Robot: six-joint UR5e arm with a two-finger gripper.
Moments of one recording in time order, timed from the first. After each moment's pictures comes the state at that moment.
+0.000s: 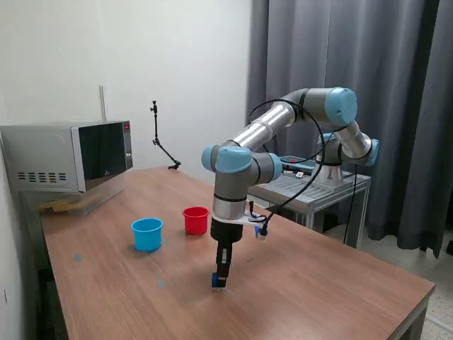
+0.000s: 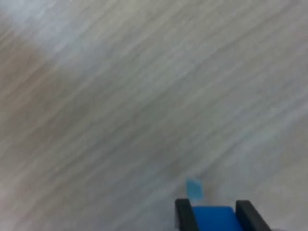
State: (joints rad) arm 0.10 -0.49 0.86 -2.02 -1.61 -2.30
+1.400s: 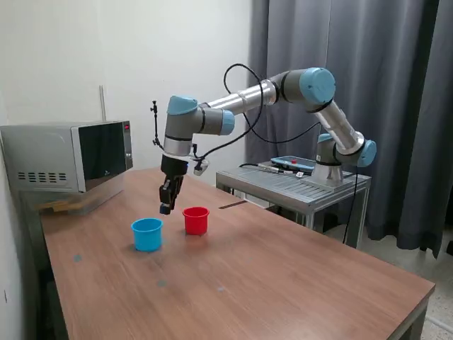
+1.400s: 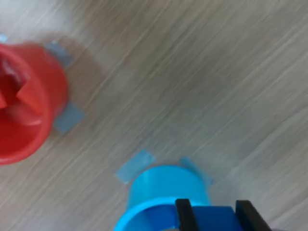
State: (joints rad) arm -0.16 -0.67 0.95 -1.97 -1.70 -2.43
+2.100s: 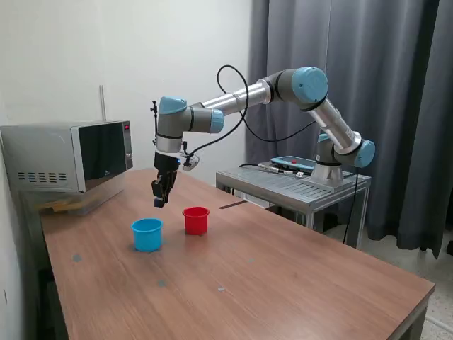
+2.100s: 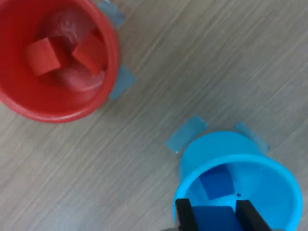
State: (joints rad) arm -0.23 -0.68 0.97 -1.97 -1.70 -2.47
